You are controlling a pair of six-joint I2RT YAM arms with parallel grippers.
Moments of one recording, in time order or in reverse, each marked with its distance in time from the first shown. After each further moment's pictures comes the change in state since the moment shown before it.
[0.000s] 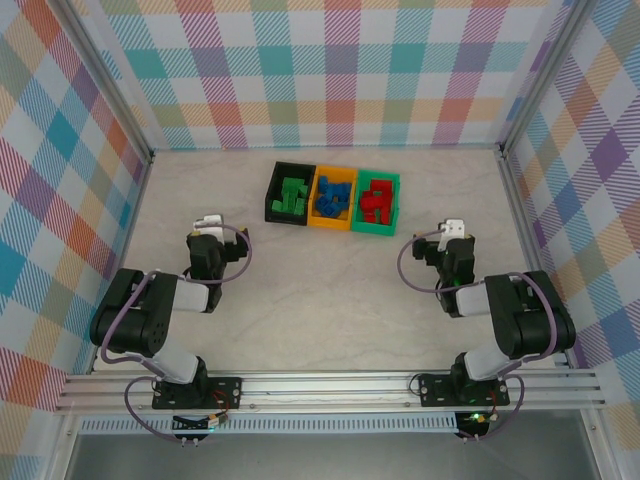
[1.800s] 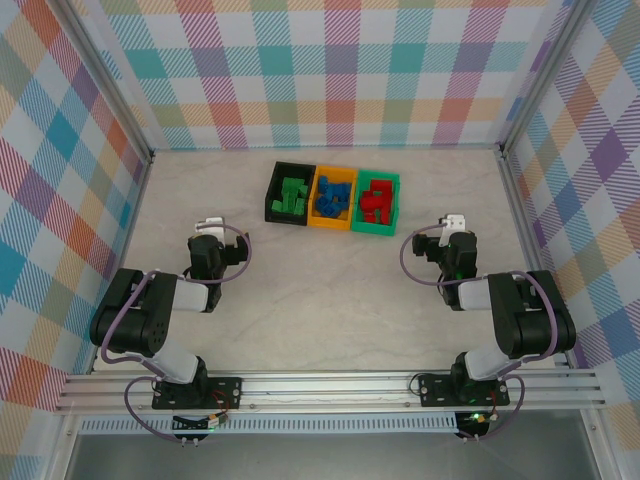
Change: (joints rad) left arm 0.005 0.000 0.000 -0.054 0.018 0.001; right arm -0.024 0.000 0.041 -0.072 -0.066 0.001
